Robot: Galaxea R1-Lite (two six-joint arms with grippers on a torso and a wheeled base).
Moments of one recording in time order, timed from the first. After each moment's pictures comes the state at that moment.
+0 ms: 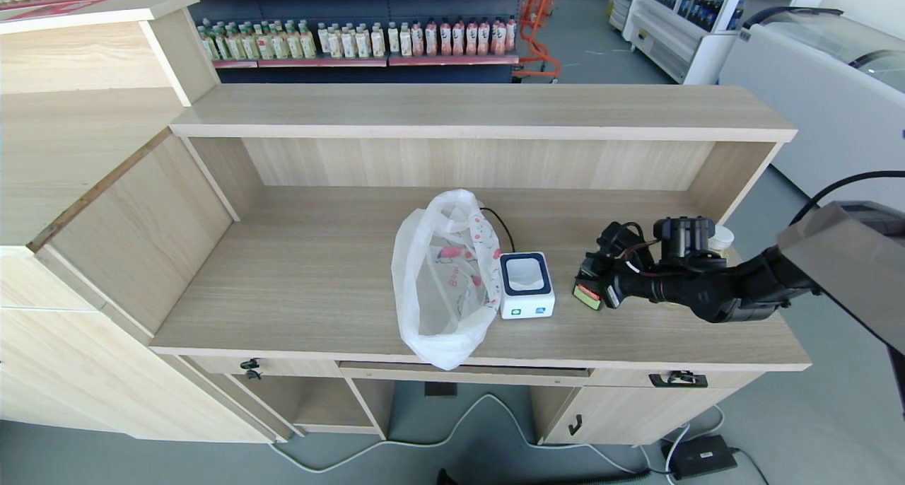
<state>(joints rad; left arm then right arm) -0.01 0.00 0.00 0.00 -0.01 0.03 0.08 2.34 -1.31 -0.59 0.45 -0.60</state>
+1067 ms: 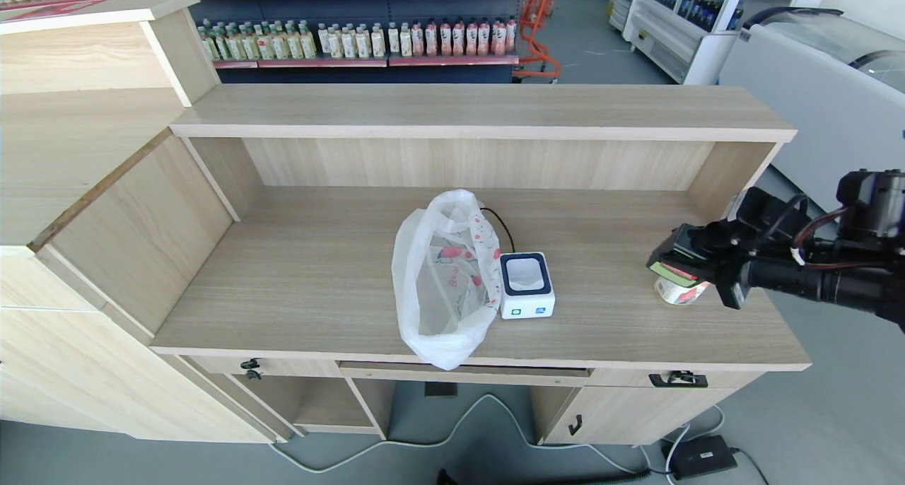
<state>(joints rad) -0.01 0.00 0.00 0.00 -0.01 0.03 -0.04 1.66 -0.79 -0.60 0.61 -0.95</state>
